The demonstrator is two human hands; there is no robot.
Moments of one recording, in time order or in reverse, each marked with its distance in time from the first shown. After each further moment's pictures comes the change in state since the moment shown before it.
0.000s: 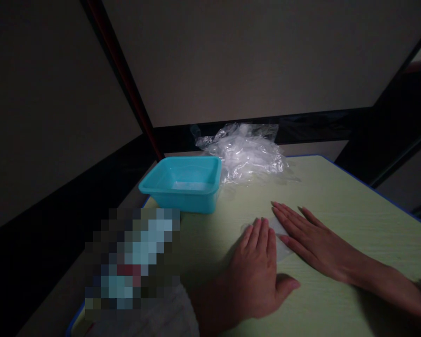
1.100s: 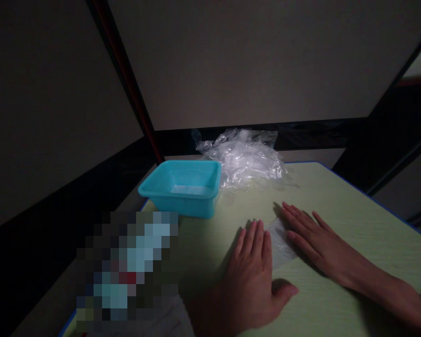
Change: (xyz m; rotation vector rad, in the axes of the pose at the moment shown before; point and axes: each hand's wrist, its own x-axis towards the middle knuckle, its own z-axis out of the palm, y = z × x) left_hand -0.003 -0.002 0.007 -0.014 0.070 -0.065; right_hand -0.001 0.006 -0.007 0.034 0.050 0.162
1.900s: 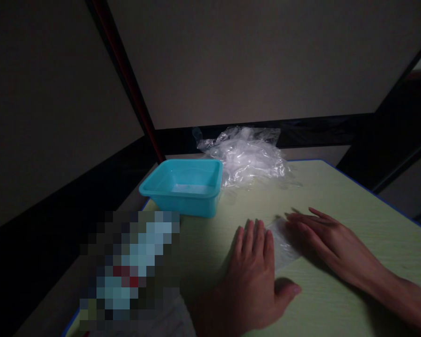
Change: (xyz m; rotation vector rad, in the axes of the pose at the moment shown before) left_hand 0.000 0.002 -0.005 -0.075 -0.063 -0.070; right_hand 0.009 -0.011 -0.025 0.058 0.177 -0.125
